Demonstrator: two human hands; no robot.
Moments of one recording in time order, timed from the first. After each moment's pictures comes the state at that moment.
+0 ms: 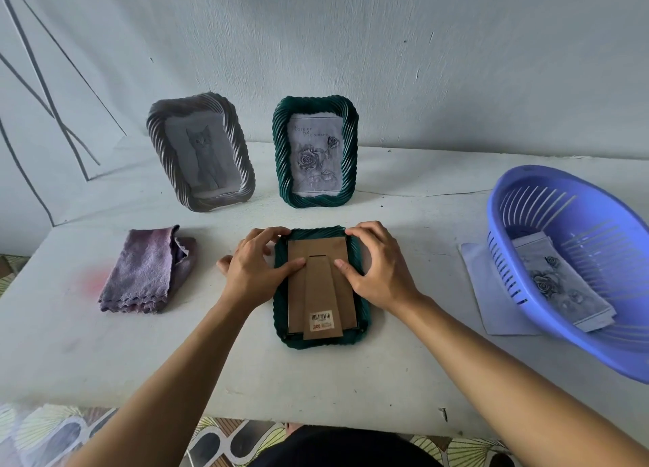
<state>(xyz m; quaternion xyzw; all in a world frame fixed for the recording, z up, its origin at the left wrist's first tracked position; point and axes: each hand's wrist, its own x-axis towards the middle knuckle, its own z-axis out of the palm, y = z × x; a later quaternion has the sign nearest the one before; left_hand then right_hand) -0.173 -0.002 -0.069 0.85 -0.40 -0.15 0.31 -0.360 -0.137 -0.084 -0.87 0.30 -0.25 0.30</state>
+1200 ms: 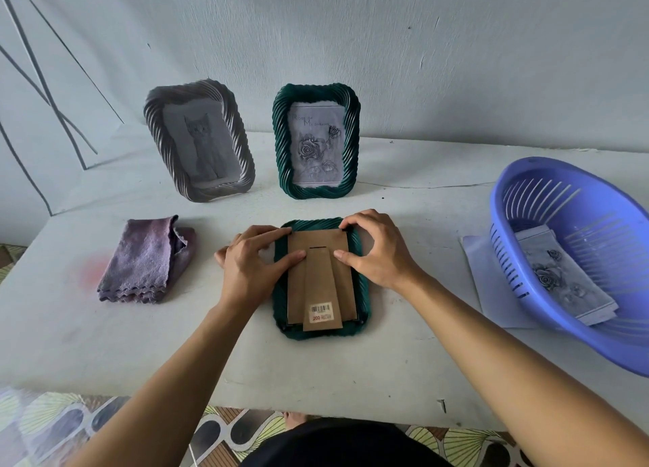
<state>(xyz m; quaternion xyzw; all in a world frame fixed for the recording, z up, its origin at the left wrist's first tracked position) -0.175 0.005 -0.080 0.84 -0.41 -0.09 0.35 -0.353 -0.155 -0.083 -0.86 0.30 -0.23 0.33</state>
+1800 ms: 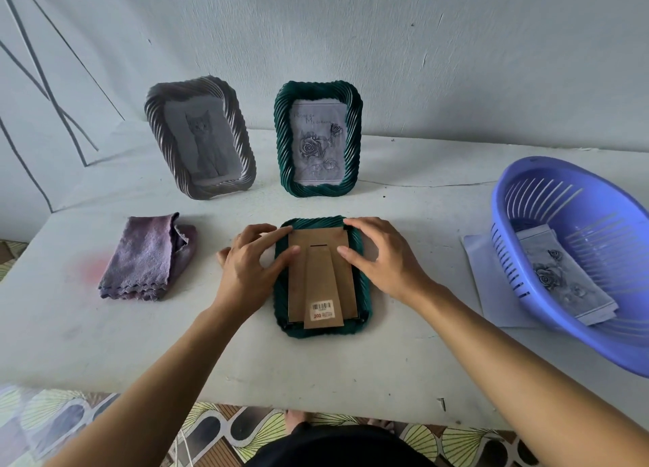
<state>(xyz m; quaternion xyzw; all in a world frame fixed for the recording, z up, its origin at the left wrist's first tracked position) -0.174 0.017 -0.078 0.82 -0.45 -0.12 0.33 -0.368 -0.144 -0.080 -0.87 0.29 -0.20 0.34</state>
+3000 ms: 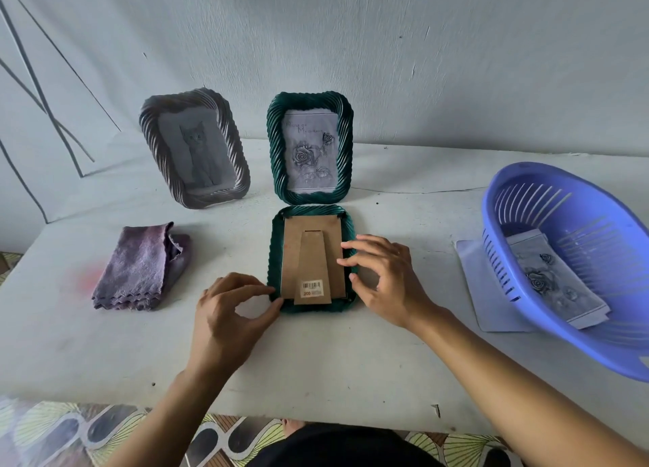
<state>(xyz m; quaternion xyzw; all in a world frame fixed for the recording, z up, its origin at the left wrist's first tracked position) -0.203 0.070 -0.078 0.80 -0.46 -0.03 0.39 -0.392 -0.132 -0.086 -0.90 0.26 -0.21 0.28</state>
